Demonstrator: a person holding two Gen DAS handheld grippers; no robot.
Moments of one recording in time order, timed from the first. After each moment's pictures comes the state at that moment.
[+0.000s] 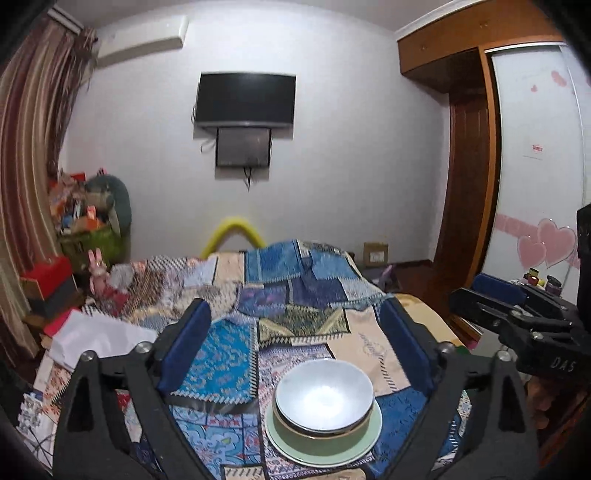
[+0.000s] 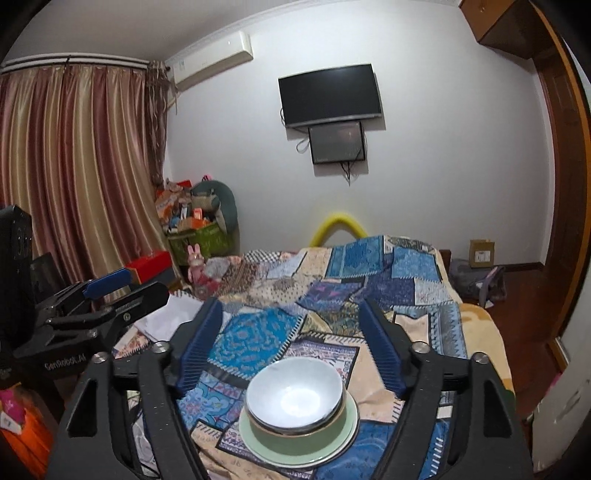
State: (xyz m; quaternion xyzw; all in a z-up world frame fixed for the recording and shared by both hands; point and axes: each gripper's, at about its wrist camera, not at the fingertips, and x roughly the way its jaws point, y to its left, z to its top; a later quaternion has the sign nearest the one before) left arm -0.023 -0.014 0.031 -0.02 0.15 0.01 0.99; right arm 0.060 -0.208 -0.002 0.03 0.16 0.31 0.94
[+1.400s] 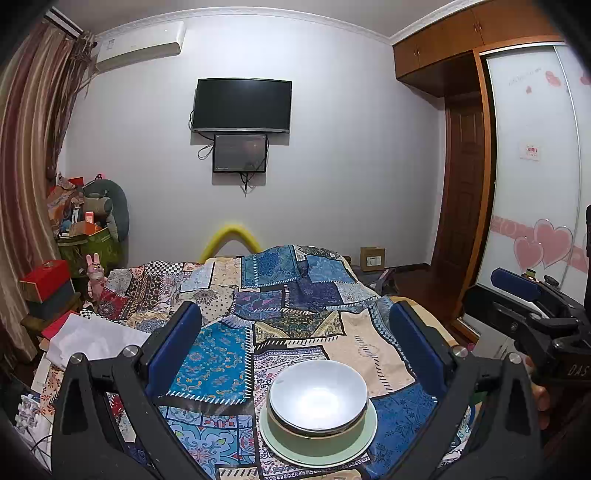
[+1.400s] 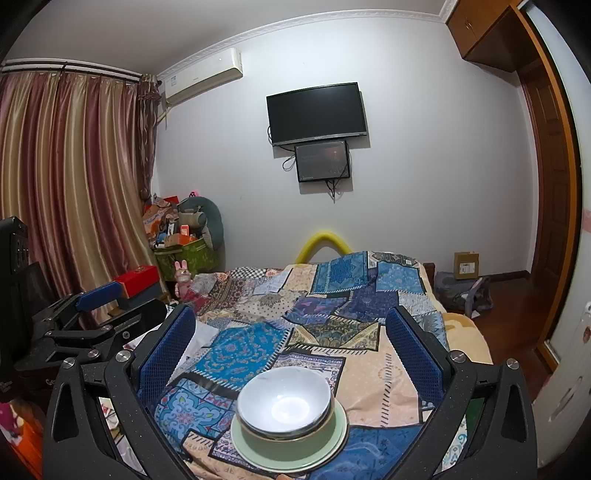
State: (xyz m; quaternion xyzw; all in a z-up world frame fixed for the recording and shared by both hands) left arm -0.027 -0.021 0.022 -0.02 0.14 0.00 0.99; right arm 0.041 -0.213 -0.001 0.03 0.13 0.28 0.95
